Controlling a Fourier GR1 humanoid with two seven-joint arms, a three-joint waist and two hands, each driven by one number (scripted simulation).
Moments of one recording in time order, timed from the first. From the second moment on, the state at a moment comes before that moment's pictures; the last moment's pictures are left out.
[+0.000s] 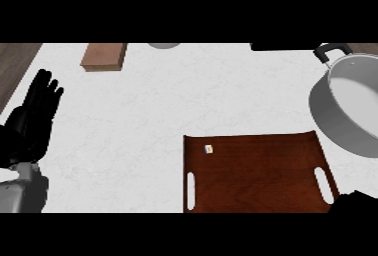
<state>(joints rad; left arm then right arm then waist) -0.18 0.21 0.17 -1.66 0.08 0.10 0.25 0.47 -0.37 0.10 -2.32 0.65 0.05 -0.05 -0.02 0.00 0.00</state>
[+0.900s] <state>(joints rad) -0.23 0.18 0.15 -1.62 0.06 0.10 0.24 0.03 -0.52 -0.43 -1.85 0.18 0.19 -0.02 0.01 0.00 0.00</state>
